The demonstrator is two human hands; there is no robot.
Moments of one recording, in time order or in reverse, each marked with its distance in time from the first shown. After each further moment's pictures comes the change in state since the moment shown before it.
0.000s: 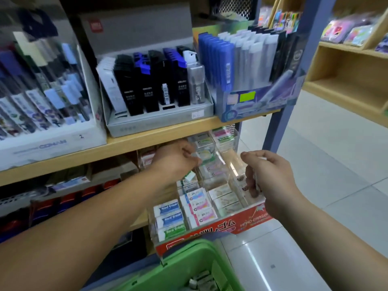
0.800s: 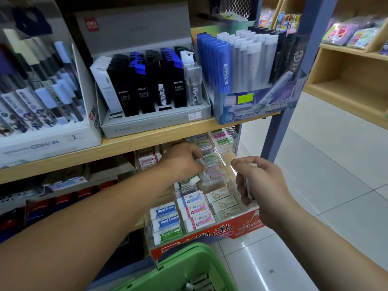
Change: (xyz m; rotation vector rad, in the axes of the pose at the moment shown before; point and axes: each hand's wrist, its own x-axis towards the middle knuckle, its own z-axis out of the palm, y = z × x) left_hand 0.018 0.007 0.014 0.062 -0.134 0.036; right_hand -0.004 0.006 0.005 0.026 -0.111 0.030
